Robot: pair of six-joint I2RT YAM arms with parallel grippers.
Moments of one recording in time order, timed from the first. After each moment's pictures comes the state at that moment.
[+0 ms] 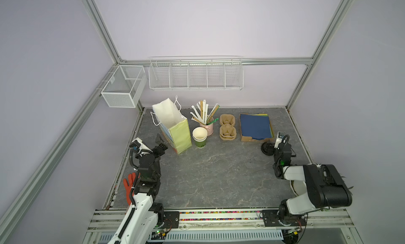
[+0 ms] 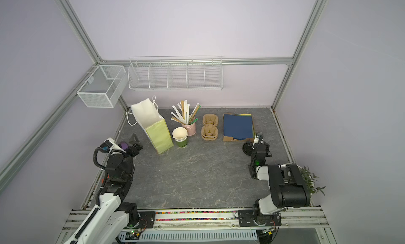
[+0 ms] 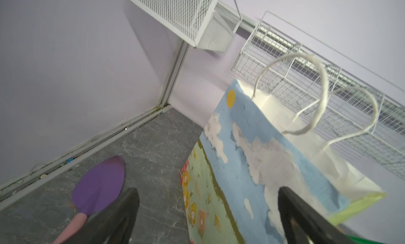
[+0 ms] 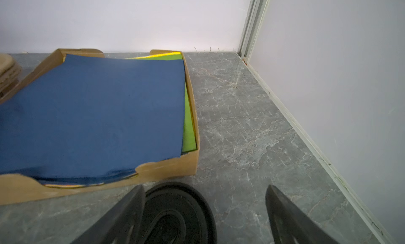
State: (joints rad) left arm -0.14 0.72 0.31 0.34 -0.36 -0.50; right arm 0.02 1.51 0.36 0.81 0.26 0.01
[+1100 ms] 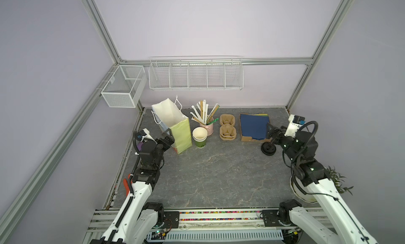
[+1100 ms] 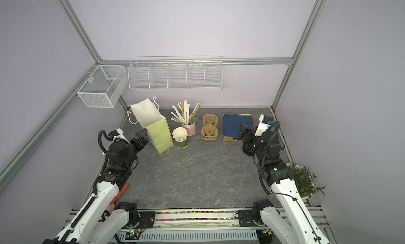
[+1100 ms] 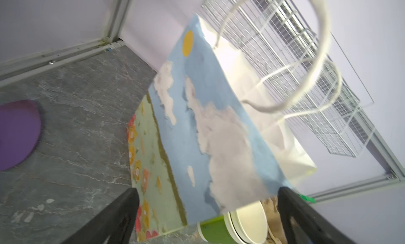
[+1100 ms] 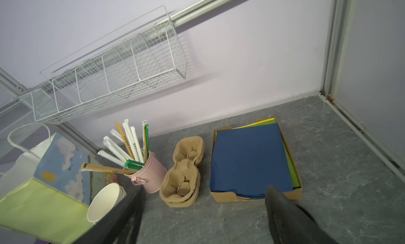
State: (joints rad) left arm -0.23 0.83 0.58 0.02 -0.11 -0.74; right arm 0.29 0.86 0.89 -0.26 0.08 0.40
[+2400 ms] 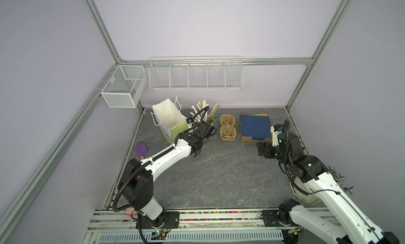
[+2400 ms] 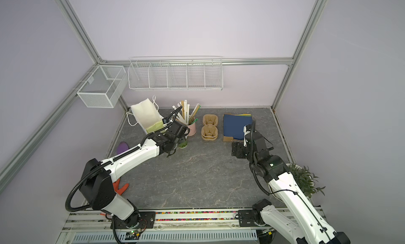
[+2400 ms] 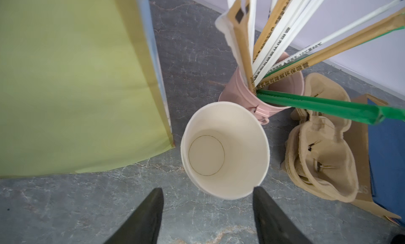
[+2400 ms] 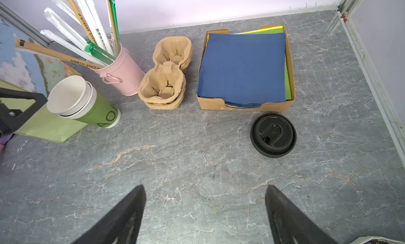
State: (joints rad) left arm -0.73 1.61 1.27 -0.59 -0.53 -0.91; right arm 0.45 0.89 0.96 -0.75 0.18 0.36
